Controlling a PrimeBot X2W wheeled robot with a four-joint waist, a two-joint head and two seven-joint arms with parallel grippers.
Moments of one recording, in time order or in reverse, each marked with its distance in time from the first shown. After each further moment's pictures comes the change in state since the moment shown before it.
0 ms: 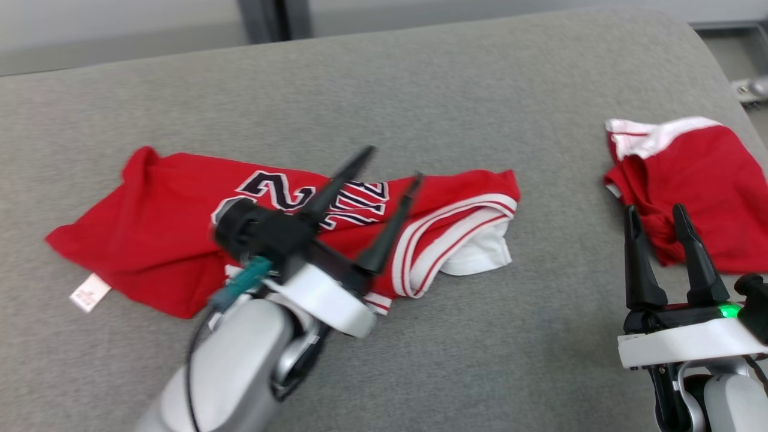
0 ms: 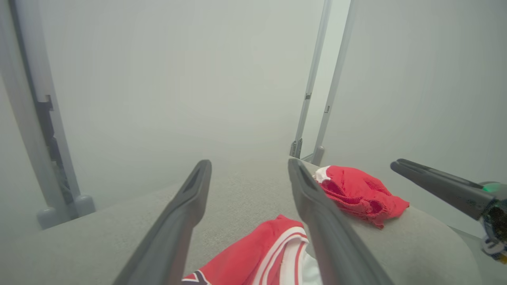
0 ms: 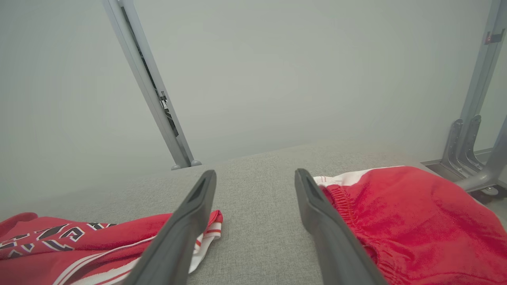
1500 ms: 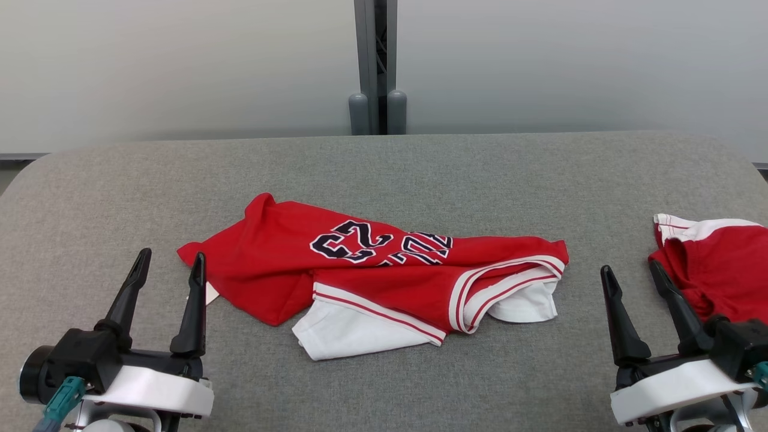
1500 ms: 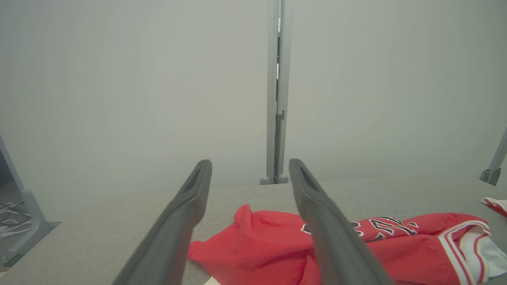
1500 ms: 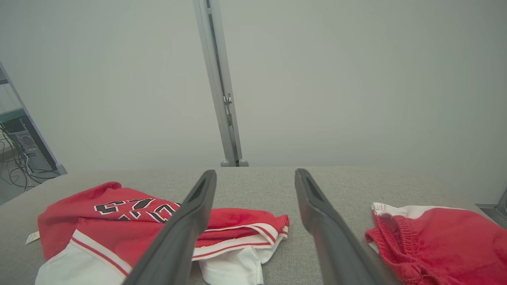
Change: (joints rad) left arm 0.472 0.240 0.360 -0.199 -0.036 0.215 -0.037; right arm 0.157 0.000 0.011 -0.089 -0.119 0.000 0.142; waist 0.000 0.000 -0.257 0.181
